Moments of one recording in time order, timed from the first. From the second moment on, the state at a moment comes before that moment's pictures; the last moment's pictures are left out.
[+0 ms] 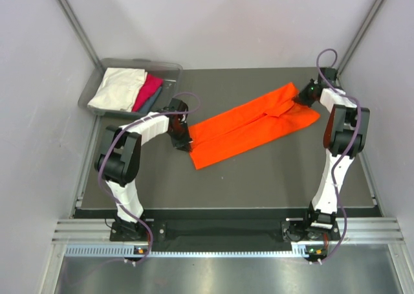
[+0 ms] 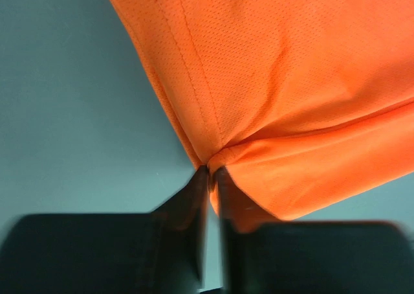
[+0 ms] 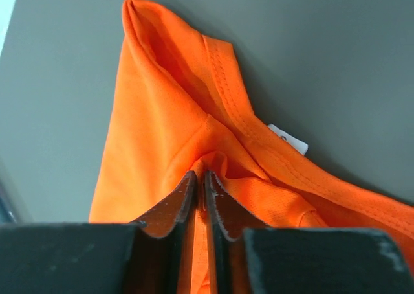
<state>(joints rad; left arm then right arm) -0.36 1.86 1.23 -0.63 0.17 -0.60 -0.17 2.24 1.72 -0.31 -0.28 0.67</state>
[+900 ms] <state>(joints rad) -0.52 1.61 1.19 -0.70 0.28 -0.51 -0.25 1.87 1.46 -0.58 -0.11 0.45</state>
